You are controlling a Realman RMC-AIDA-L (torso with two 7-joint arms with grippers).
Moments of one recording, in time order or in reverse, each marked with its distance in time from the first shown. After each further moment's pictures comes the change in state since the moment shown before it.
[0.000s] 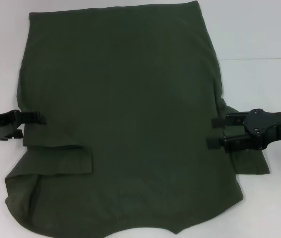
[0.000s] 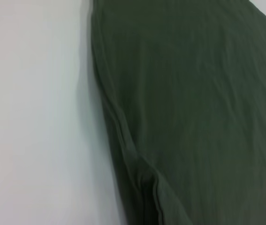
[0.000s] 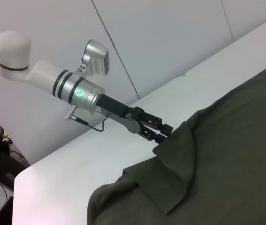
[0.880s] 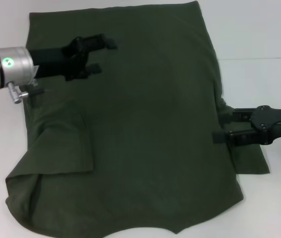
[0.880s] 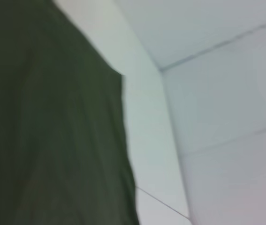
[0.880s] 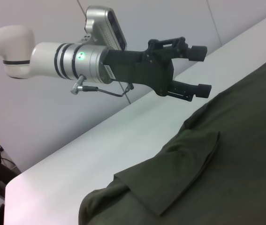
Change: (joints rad) left arm -0.155 -0.055 -0.007 -0.094 -0.395 0.043 -0.011; right arm -0.005 -0.006 0.048 -0.002 -0.026 -0.002 0.015
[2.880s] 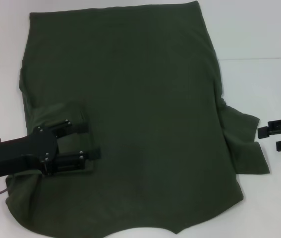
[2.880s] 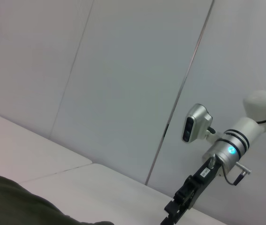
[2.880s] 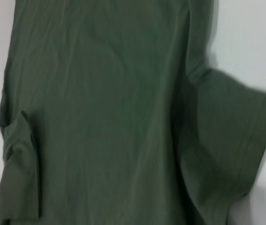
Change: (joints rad) left arm 0.370 -0.074 0.024 0.142 -0.126 0.585 1.132; right arm 0.074 -0.091 0.228 0.034 -0.513 0.098 0.878
